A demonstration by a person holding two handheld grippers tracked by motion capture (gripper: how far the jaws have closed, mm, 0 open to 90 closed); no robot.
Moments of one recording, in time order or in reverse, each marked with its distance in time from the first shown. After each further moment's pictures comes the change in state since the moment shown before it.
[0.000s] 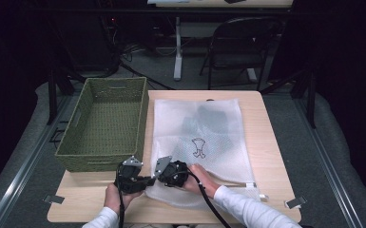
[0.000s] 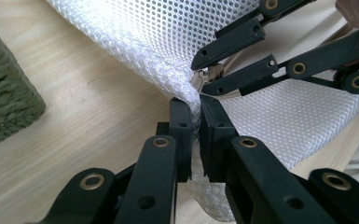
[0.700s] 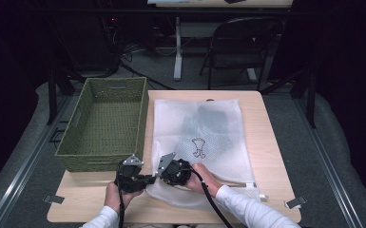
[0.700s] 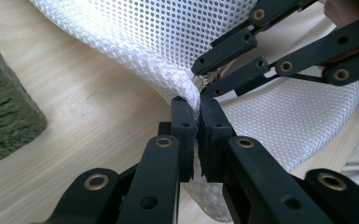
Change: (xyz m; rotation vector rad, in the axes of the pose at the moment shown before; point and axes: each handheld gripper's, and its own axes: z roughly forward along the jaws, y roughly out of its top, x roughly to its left) left arm -0.003 0.004 -0.005 -0.023 0.006 0.035; right arm -0.009 -0.006 -0.003 0.013 0.035 0.043
